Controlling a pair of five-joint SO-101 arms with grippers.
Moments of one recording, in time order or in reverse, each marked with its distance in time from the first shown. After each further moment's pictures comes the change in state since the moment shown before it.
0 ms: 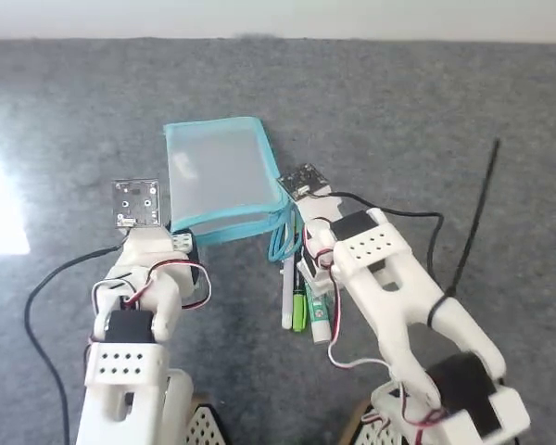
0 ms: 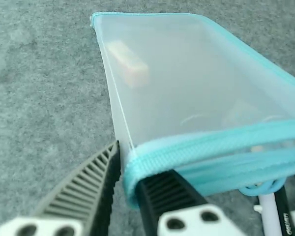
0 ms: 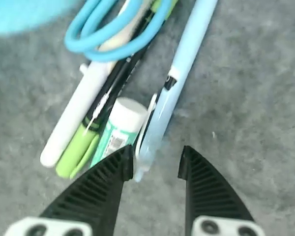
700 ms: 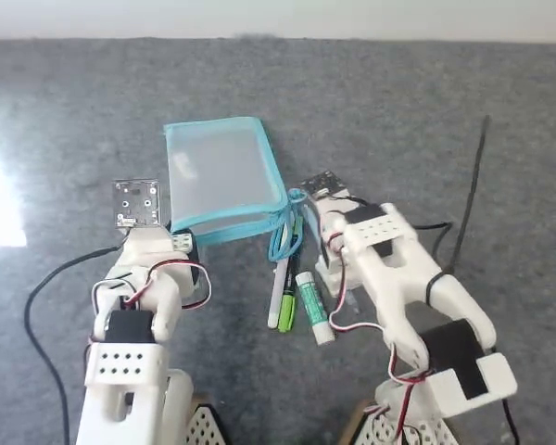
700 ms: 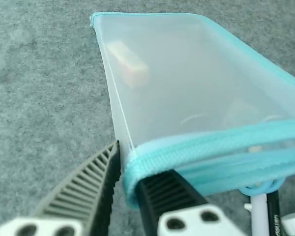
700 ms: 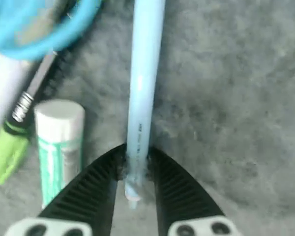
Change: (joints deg) left arm 0.0 0.0 0.0 0.0 0.0; right arm 7.7 8.6 -1.4 1.2 3.7
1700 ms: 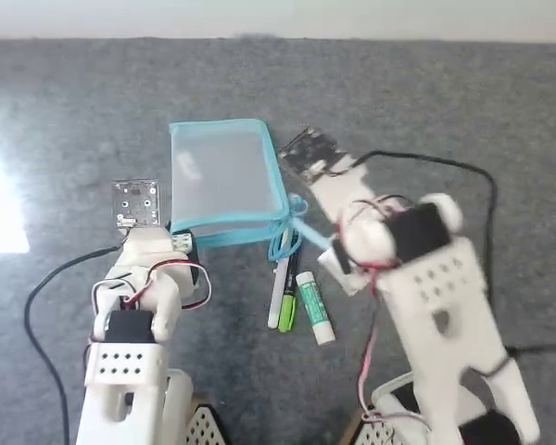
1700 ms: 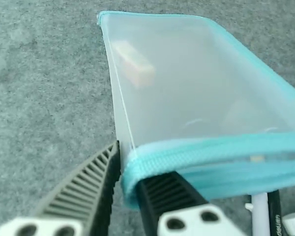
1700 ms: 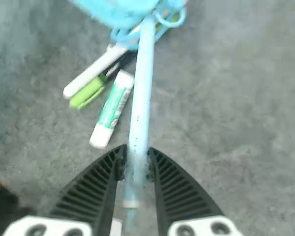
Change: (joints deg) left arm 0.0 0.0 0.0 0.1 -0.1; right arm -6.0 -30.1 -28.4 37.6 9.8
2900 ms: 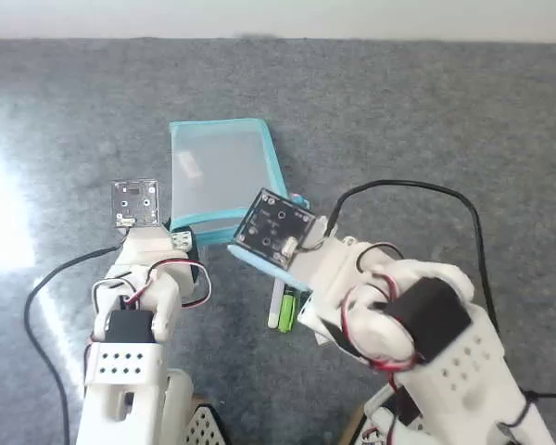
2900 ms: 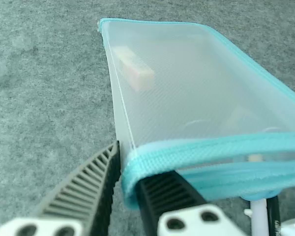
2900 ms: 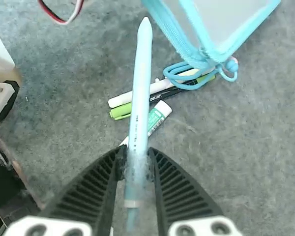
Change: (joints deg) left arm 0.0 0.1 0.0 -1.5 0.1; right arm -16.9 -11.9 5.1 -0.7 2.5
